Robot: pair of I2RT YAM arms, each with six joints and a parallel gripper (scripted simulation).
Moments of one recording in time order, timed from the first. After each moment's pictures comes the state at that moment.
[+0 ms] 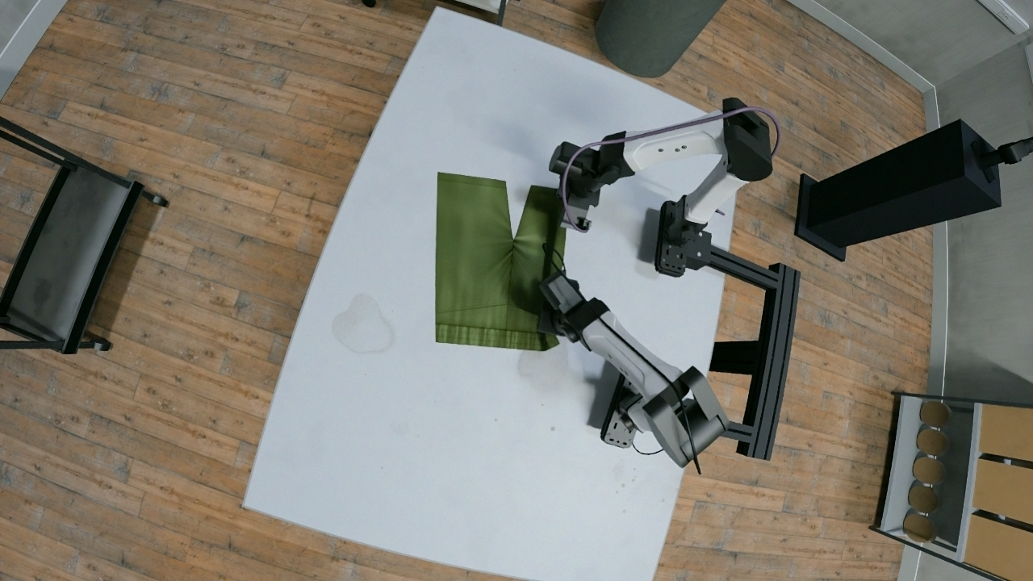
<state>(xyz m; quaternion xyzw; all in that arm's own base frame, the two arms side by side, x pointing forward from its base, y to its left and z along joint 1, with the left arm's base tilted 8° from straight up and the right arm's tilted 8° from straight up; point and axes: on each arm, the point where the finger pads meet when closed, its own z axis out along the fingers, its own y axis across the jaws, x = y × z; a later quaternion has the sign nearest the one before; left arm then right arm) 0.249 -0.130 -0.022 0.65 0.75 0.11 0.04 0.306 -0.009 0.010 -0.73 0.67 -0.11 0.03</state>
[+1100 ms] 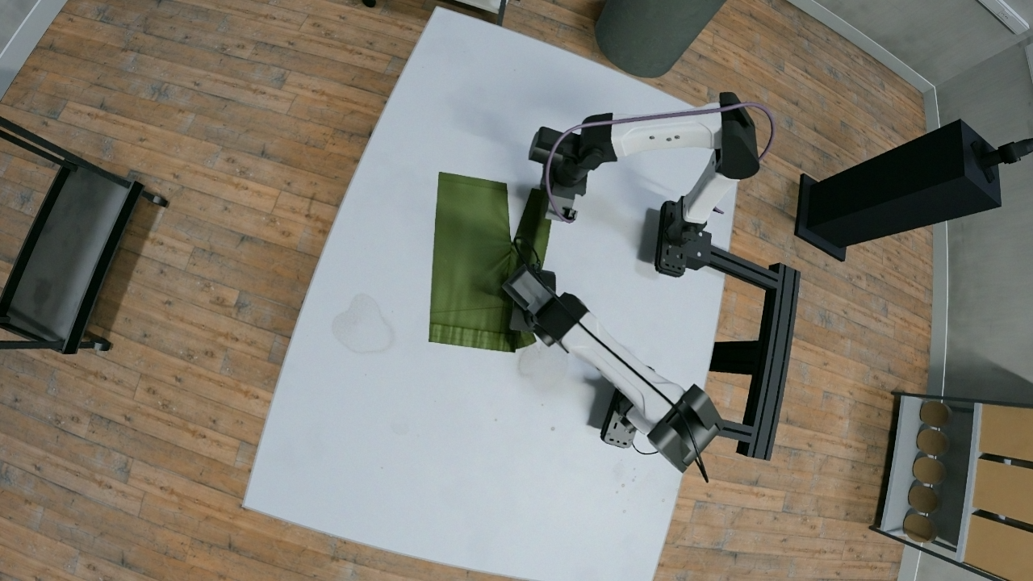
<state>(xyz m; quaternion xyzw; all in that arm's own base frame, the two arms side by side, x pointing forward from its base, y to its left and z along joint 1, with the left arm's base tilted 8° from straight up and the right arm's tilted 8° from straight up) 0.310 -0.120 0.050 0.64 0.76 0.10 0.05 0.349 0.006 0.061 -0.74 0.66 -0.10 0.02</state>
